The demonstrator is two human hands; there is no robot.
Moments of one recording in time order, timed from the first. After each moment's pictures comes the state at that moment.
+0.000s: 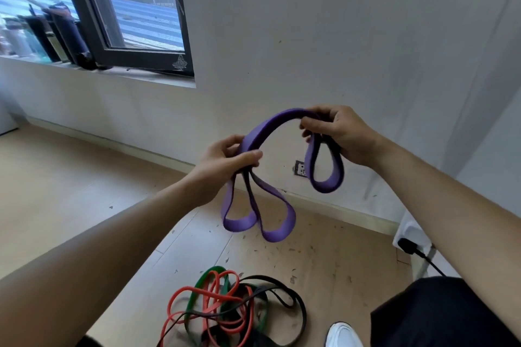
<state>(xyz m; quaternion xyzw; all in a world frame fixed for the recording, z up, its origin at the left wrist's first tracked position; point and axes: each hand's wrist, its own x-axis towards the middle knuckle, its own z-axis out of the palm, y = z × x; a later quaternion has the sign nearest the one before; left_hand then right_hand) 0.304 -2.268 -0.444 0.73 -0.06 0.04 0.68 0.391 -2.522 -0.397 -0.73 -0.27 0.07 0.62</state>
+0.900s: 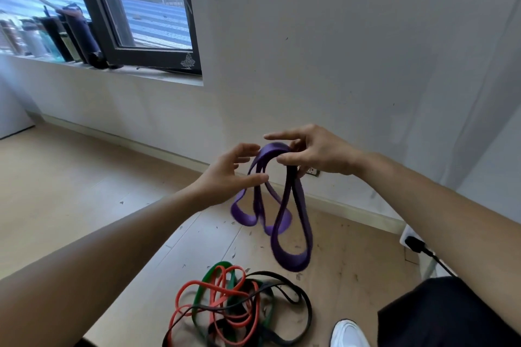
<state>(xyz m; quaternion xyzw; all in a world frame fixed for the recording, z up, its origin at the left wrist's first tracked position) 0.297 -2.255 -0.468 0.87 -0.10 0.05 0.48 0.362 -2.487 -0.405 -0.82 -0.36 0.13 0.42</state>
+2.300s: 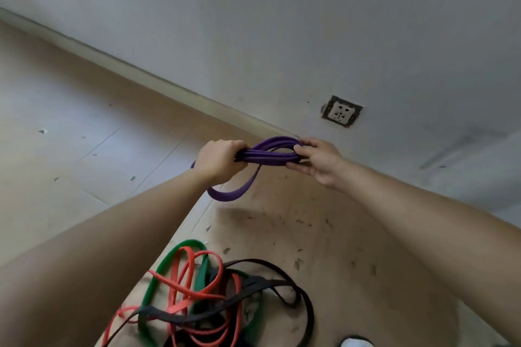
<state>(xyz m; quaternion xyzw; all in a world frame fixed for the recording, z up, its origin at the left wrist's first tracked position) 0.512 -2.210 -0.761 0.98 -0.04 0.01 0.20 0.575 -2.442 -0.743 -0.66 0.14 0.25 0.70</state>
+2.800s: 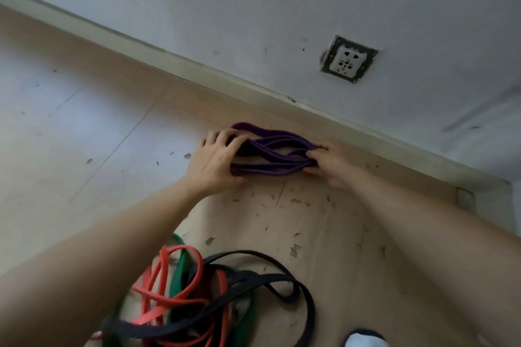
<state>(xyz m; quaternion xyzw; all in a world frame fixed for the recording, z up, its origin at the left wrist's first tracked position) 0.522 -2.238 -0.887 0.99 -0.09 -0.01 0.10 0.594 -2.504 -0.885 -0.73 0.22 0.22 0.60</state>
